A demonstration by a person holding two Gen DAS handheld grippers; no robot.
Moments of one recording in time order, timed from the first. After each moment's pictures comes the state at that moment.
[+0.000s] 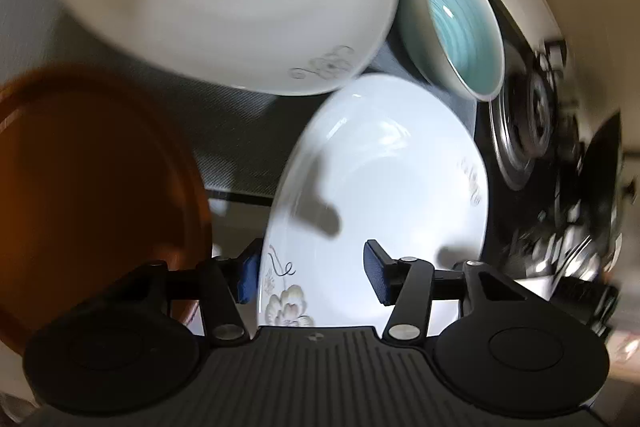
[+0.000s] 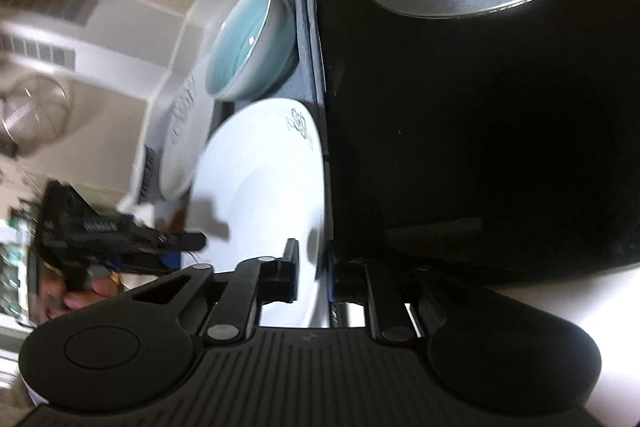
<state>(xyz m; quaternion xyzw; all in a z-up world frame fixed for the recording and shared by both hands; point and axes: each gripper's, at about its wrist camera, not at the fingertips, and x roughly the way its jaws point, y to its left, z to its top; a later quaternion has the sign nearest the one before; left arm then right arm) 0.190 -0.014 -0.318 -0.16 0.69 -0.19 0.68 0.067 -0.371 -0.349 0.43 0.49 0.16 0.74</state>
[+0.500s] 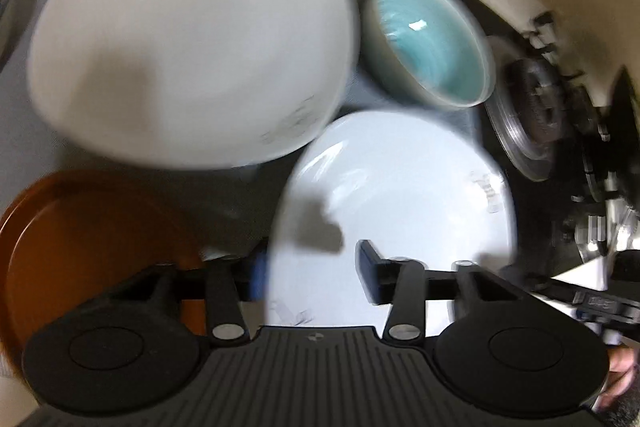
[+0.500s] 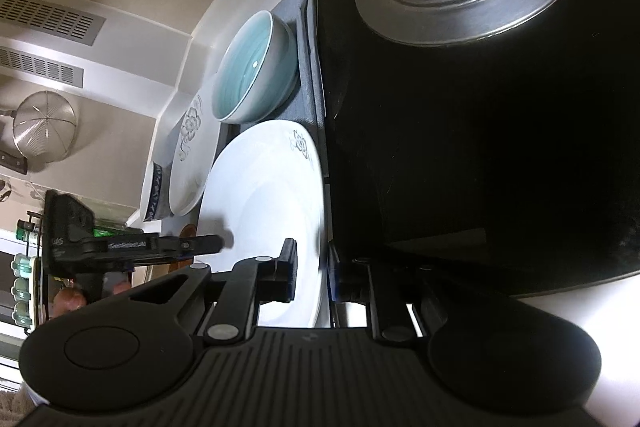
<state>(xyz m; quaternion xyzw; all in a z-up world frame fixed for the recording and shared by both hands) 0.196 -0.035 -0.298 -0.07 0.63 -0.22 0.74 0.068 -0.377 -0.342 0.42 0.48 0.16 0.75</state>
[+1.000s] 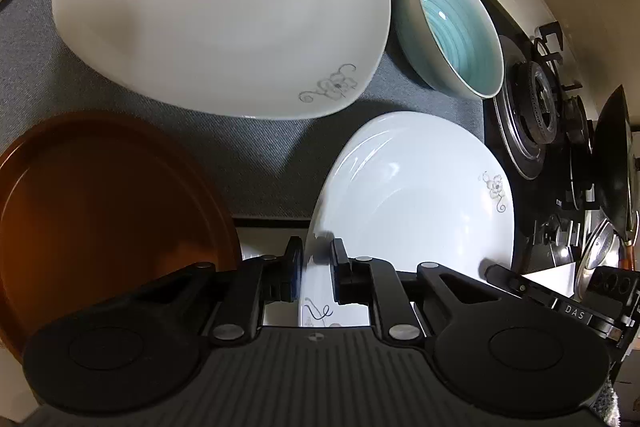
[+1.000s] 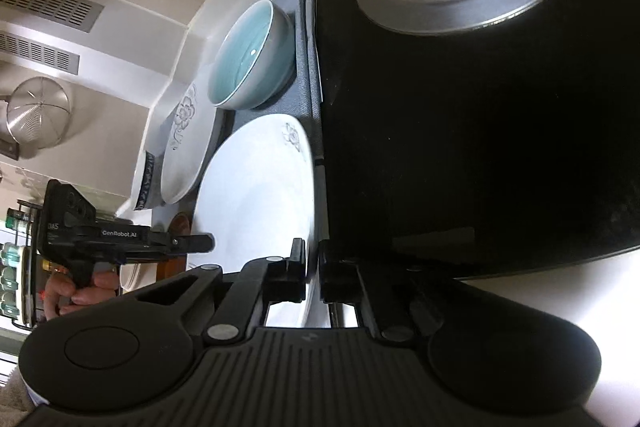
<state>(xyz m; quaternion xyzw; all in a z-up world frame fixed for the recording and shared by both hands) 0.192 -0.004 -0.312 -0.13 0.67 -0.20 0.70 0.055 -0.370 -0.333 0.39 0.48 0.14 0.77</state>
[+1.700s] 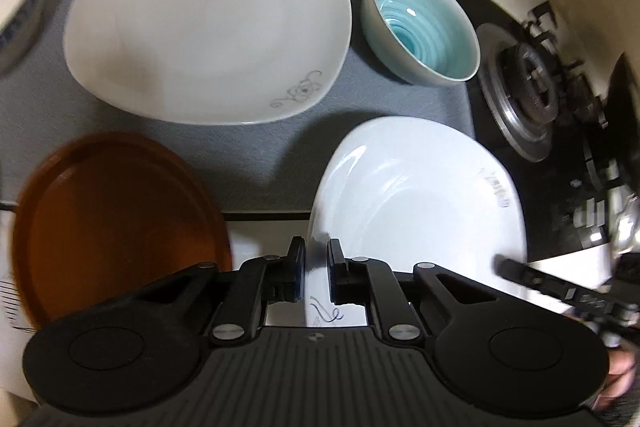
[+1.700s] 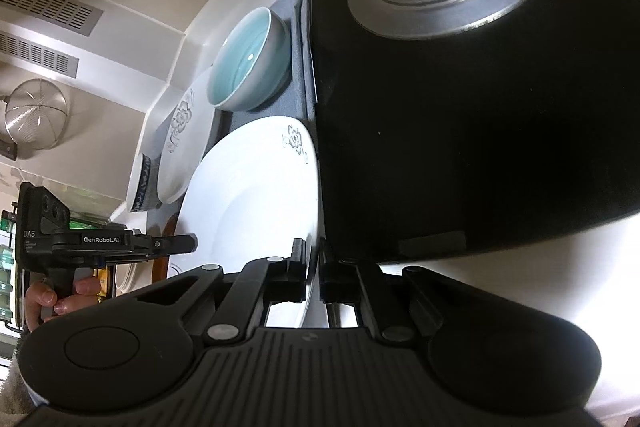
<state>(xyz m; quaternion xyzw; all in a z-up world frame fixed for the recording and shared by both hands) 0.169 -0.029 -0.279 -0.05 0.63 -0.19 0.75 0.037 -0.373 -0.326 0.40 0.47 0.13 0.78</state>
